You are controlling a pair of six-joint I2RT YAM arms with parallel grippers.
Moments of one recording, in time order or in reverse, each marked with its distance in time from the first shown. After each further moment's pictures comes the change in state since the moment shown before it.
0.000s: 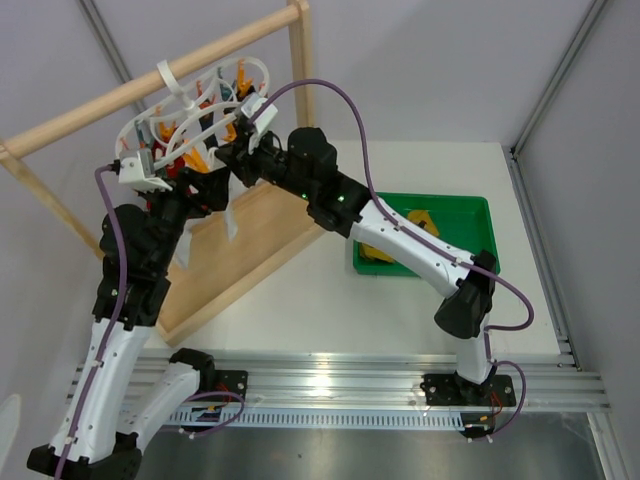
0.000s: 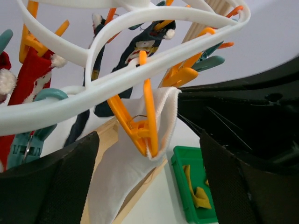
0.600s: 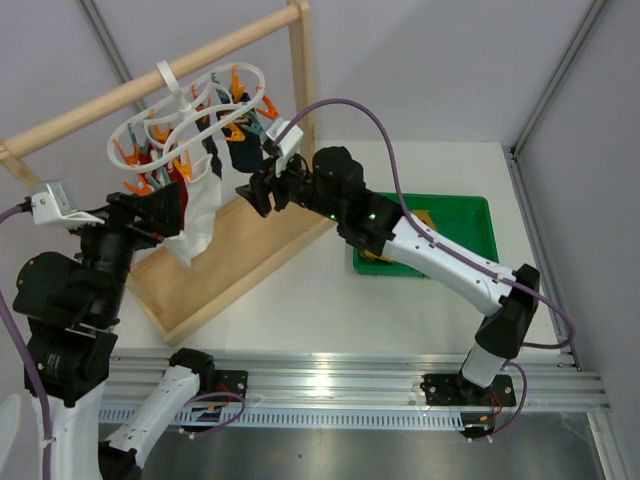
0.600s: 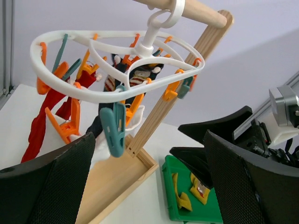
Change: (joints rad) left arm -0.005 -0.132 0.309 -0.385 -0.122 -0.062; right arm 0.002 -0.220 -0.287 -0.078 0.041 0.003
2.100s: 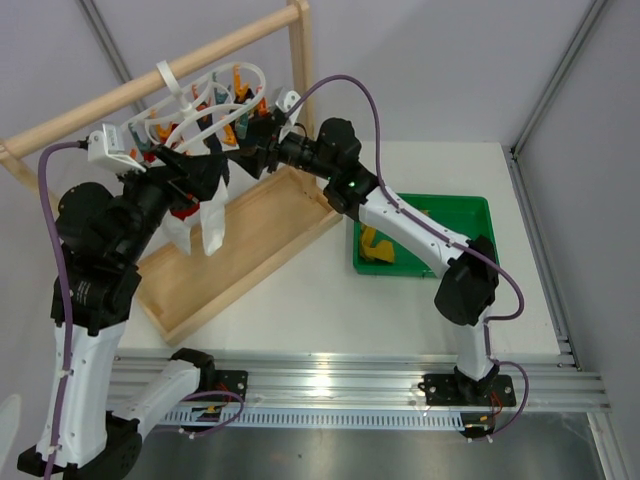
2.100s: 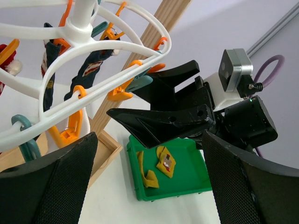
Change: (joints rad) left arm 0.000 0.240 0.092 0.046 0.243 -0.114; right arm -0.179 0.246 0.141 0.412 -0.391 0.050
